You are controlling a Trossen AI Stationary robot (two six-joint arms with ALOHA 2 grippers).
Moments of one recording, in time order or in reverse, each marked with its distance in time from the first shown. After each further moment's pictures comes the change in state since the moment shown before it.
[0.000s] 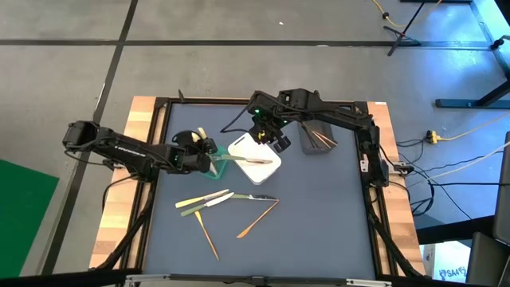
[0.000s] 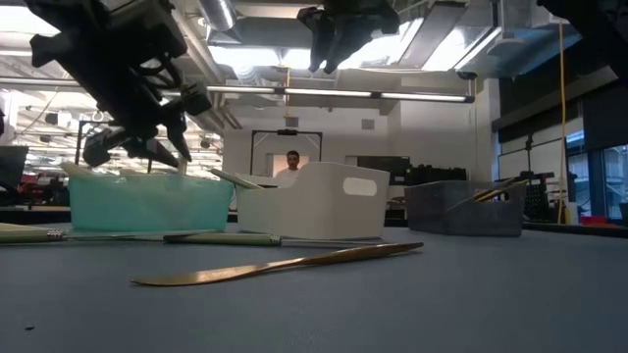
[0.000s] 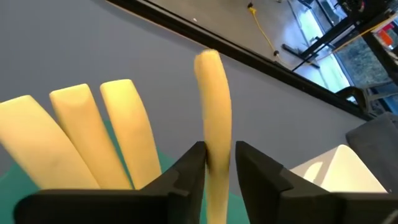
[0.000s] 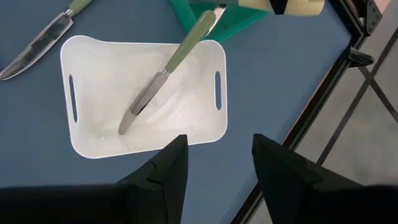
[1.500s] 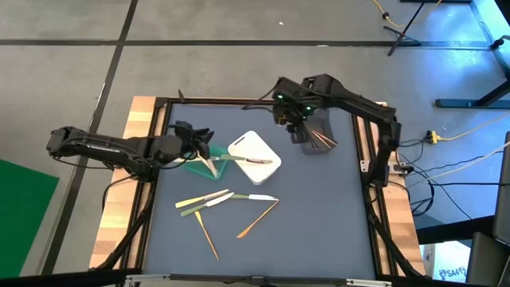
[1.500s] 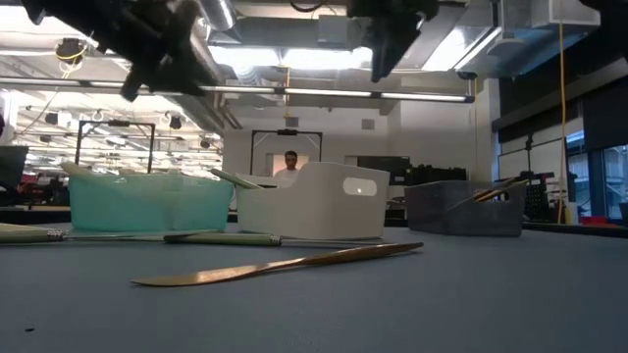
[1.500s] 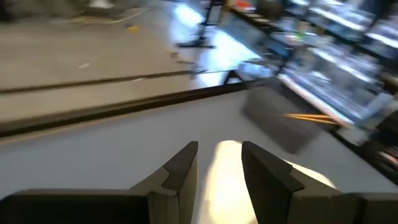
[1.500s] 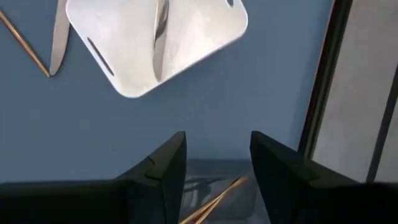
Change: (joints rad) left arm 0.018 -0.384 0.001 0.284 0.182 0.985; right arm -0.130 -0.189 -0.196 -0.159 -0.014 0.406
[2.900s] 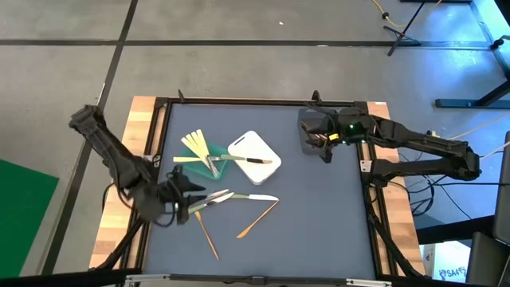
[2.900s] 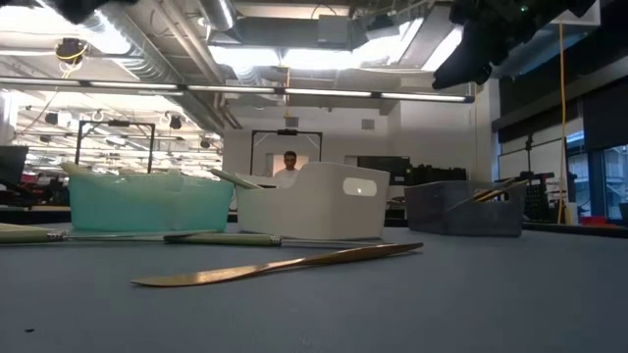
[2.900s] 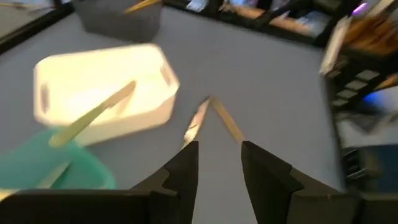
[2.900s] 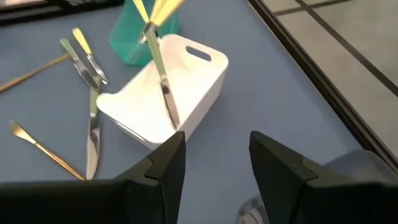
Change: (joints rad) left arm -0.739 0.226 0.328 -0.457 -0.004 -0.157; right arm 0.000 -0.948 -1.260 0.967 -0.065 0.521
